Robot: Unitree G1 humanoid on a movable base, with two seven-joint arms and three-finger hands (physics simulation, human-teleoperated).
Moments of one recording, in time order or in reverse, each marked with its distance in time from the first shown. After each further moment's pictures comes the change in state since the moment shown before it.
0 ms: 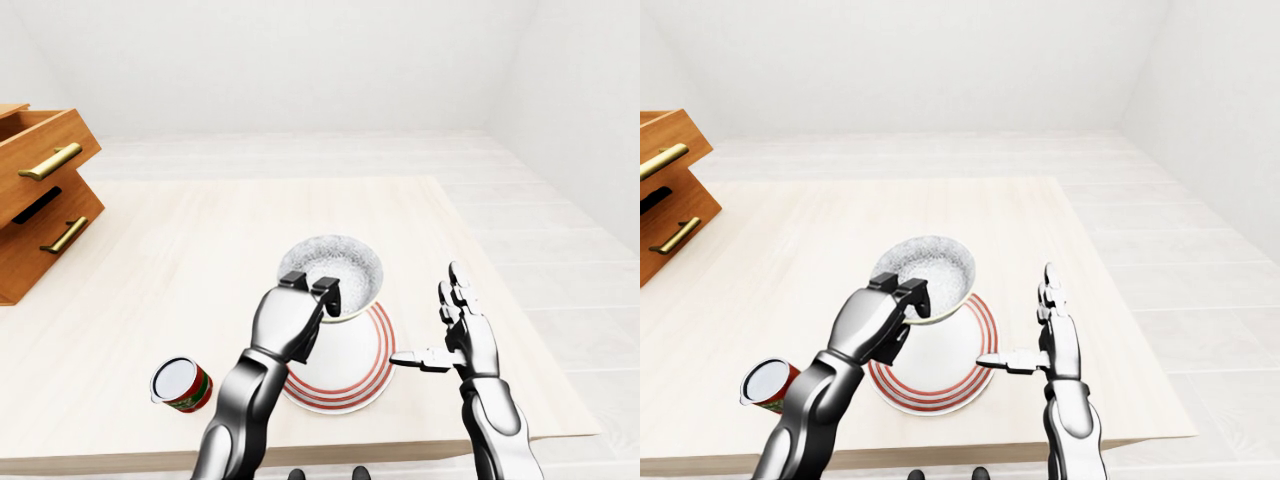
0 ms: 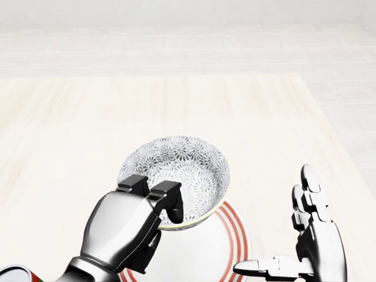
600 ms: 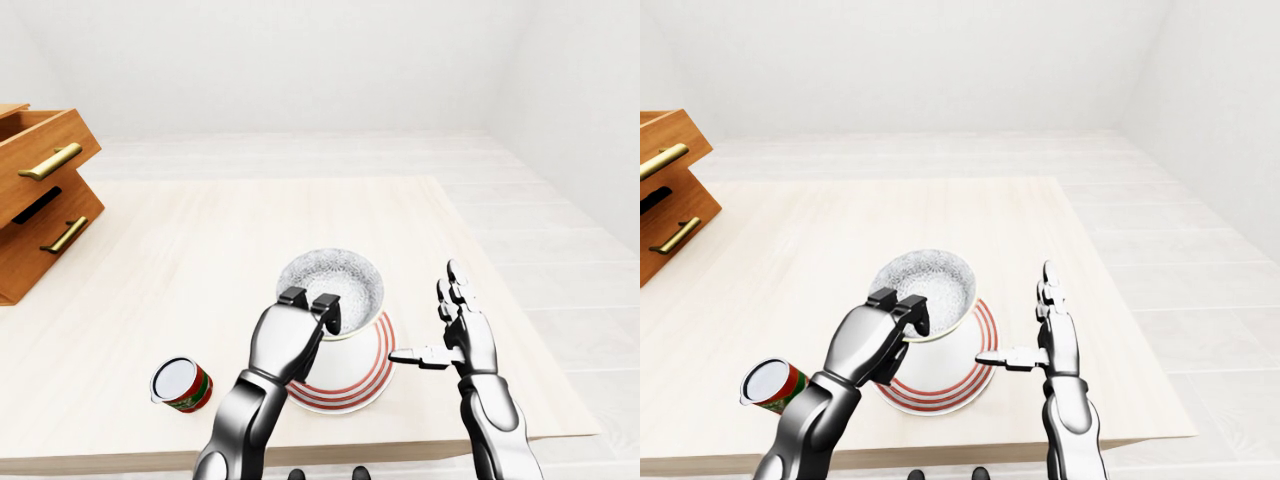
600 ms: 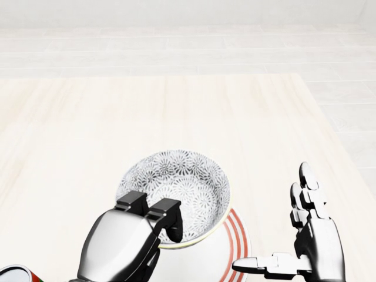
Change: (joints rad) left arm 0.112 0.034 -0.048 -0.060 0.018 0.000 0.040; right arm -0.019 -0.001 0.001 0.007 -0.002 0.010 -0.001
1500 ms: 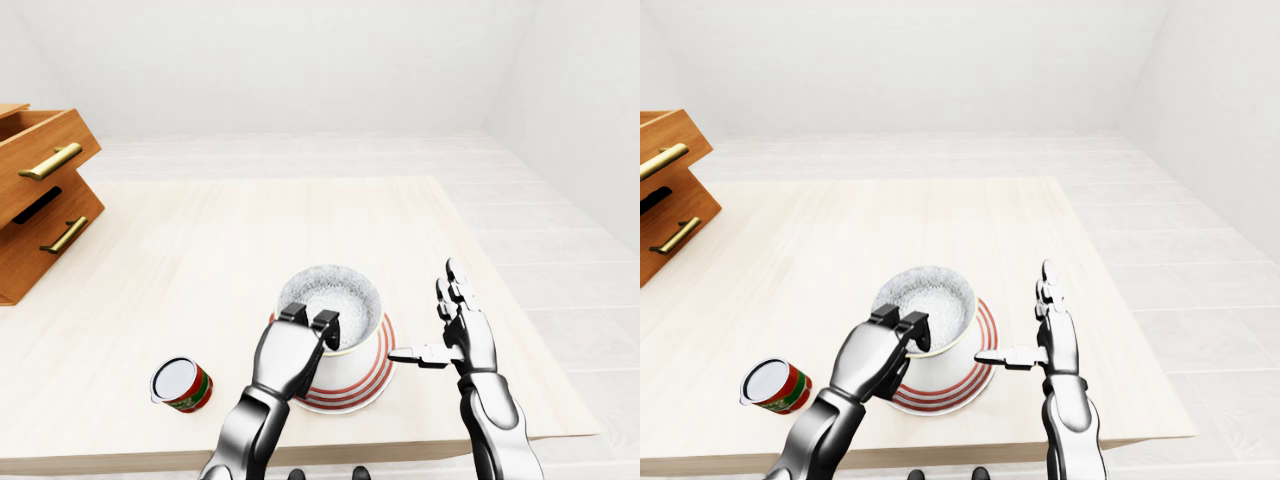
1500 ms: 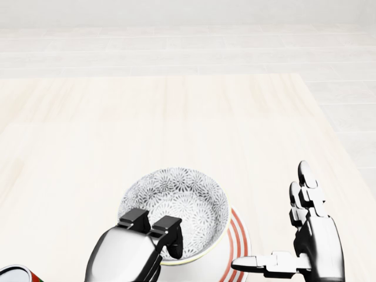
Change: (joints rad) left arm 0.067 0.032 -0.040 0.071 0.020 0.000 0.105; right arm -0.005 -0.003 0.005 -0.016 -0.001 0.026 -0.001
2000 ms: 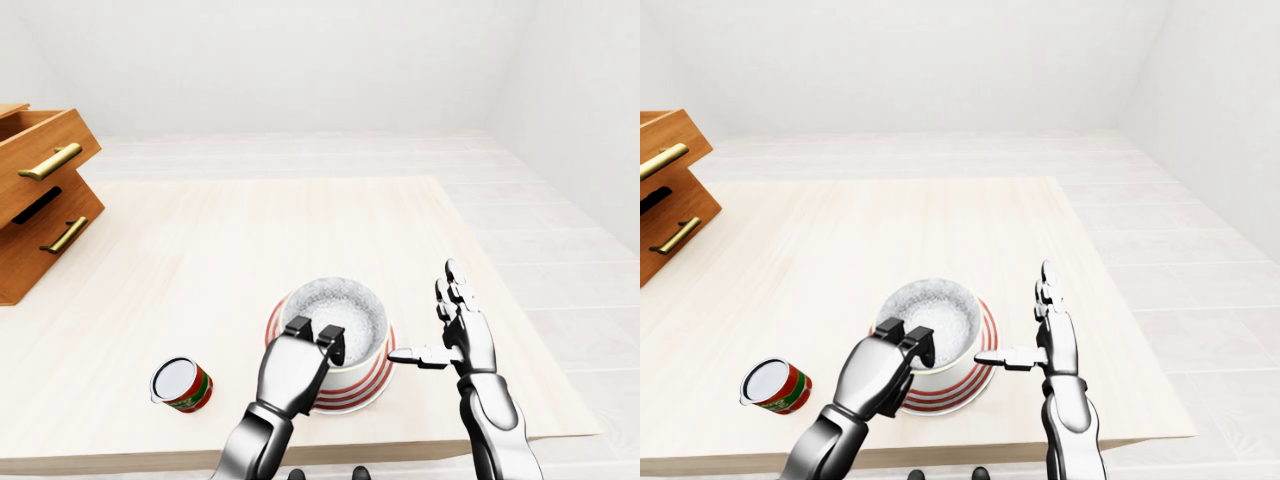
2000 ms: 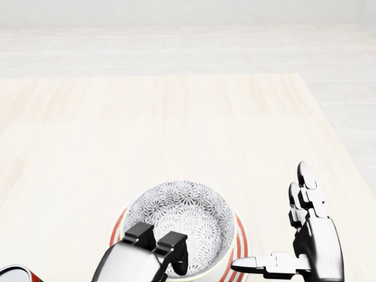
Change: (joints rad) left arm 0.066 0.033 -0.057 -0.002 0.012 0.000 0.056; right arm 0.002 0.000 0.001 0.009 0.003 -0.009 0.003
